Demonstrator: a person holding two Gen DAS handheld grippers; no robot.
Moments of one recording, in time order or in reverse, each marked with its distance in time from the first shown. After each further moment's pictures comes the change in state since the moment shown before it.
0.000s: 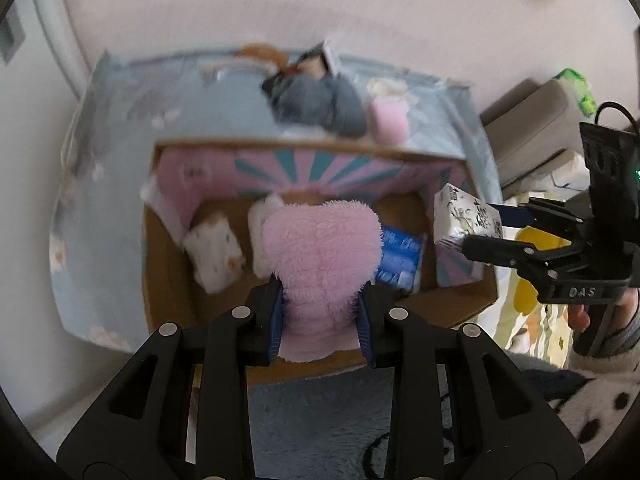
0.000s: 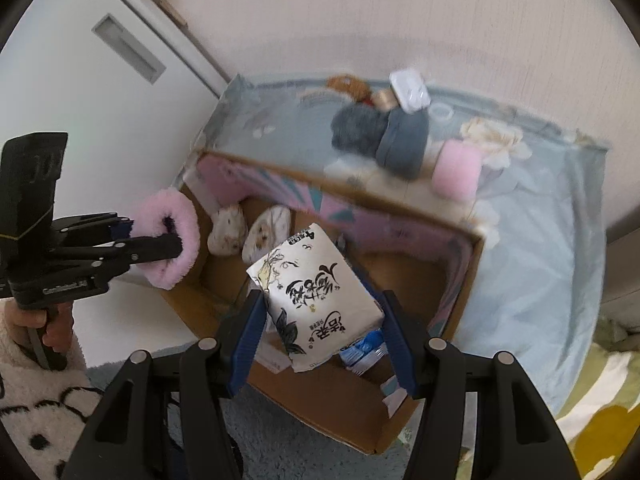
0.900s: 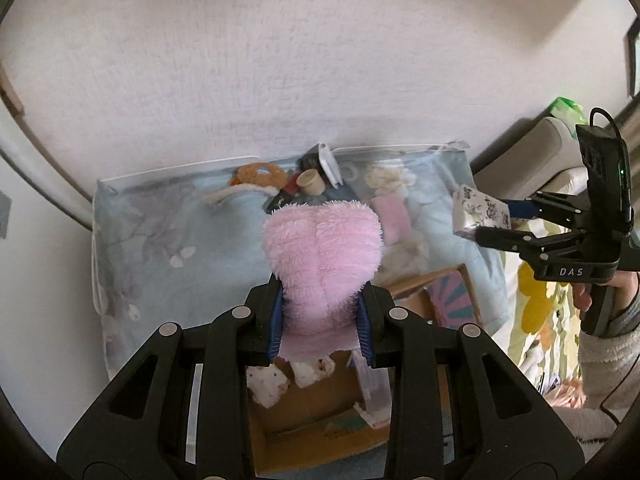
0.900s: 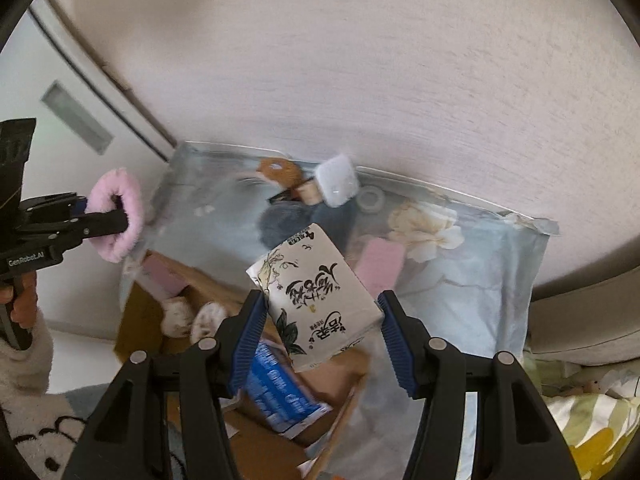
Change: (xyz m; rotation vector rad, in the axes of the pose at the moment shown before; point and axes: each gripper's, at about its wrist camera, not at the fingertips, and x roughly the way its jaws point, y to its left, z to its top) left arm -0.049 -0.005 0.130 0.146 -0.111 0.026; right arm -0.055 -0.036 0.096 0.019 -0.099 -0.146
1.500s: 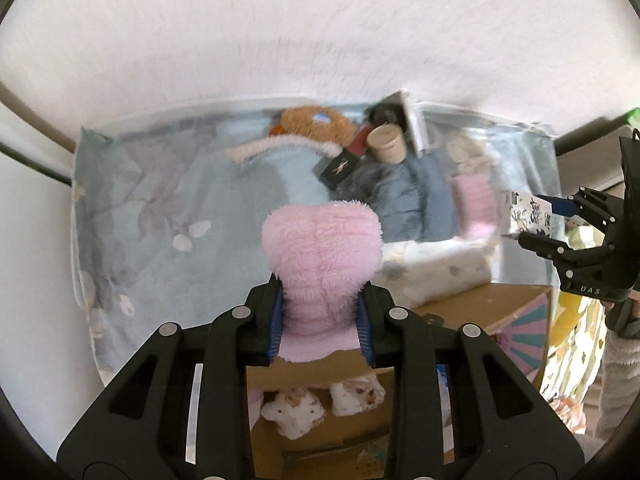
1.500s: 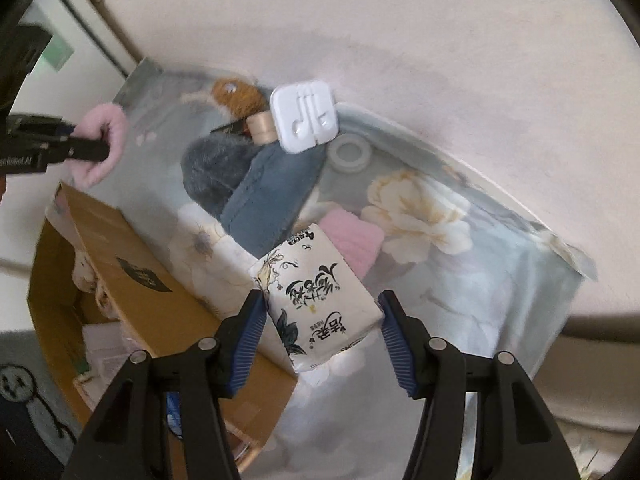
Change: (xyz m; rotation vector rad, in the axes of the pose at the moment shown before) left arm 0.091 0.065 0.020 -0.119 0.200 0.101; right arm 0.084 -0.054 0.006 -0.162 0.162 -0.085
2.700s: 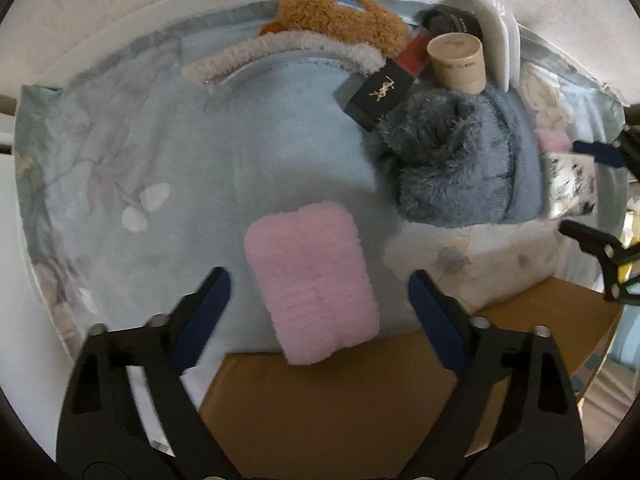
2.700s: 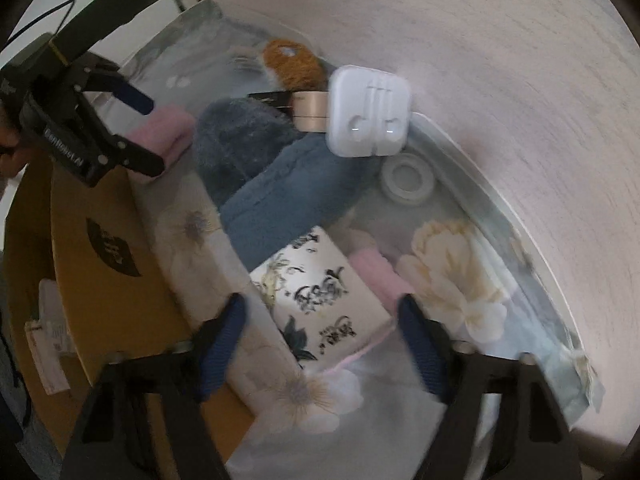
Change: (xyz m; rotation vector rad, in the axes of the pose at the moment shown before) left arm 0.130 -0.014 -0.004 -0.071 0.257 0.093; right arm 0.082 0.034 0.018 -0.391 0.056 0.082
